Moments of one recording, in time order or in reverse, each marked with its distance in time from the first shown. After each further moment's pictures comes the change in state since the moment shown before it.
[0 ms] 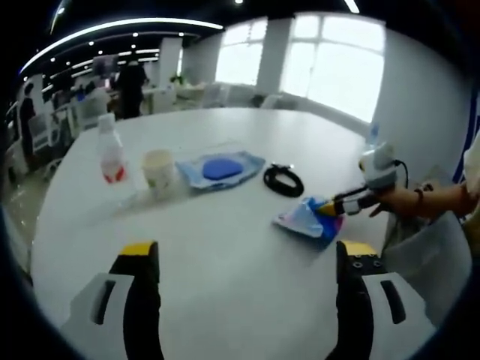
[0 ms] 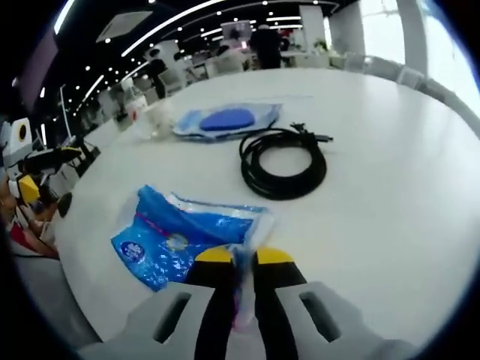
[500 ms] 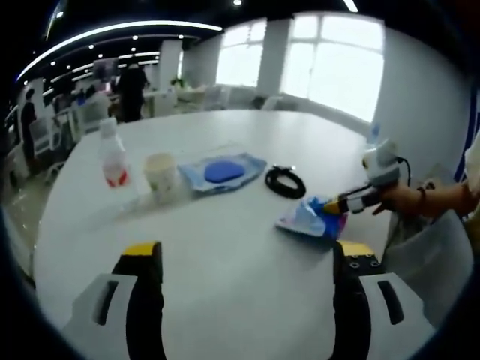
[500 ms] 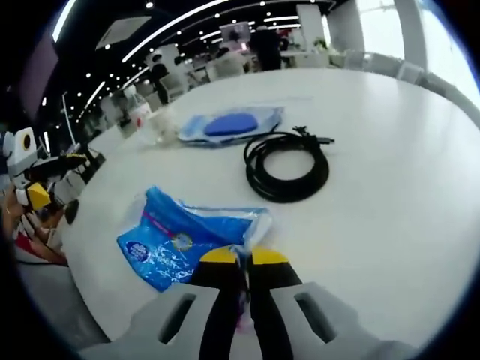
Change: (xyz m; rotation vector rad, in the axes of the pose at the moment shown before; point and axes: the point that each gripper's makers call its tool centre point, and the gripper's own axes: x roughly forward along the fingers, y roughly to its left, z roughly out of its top) left arm -0.002 0.001 0.006 0.014 -0.025 0.010; right arm -0.008 0.006 0.007 0.045 -0.023 0.037
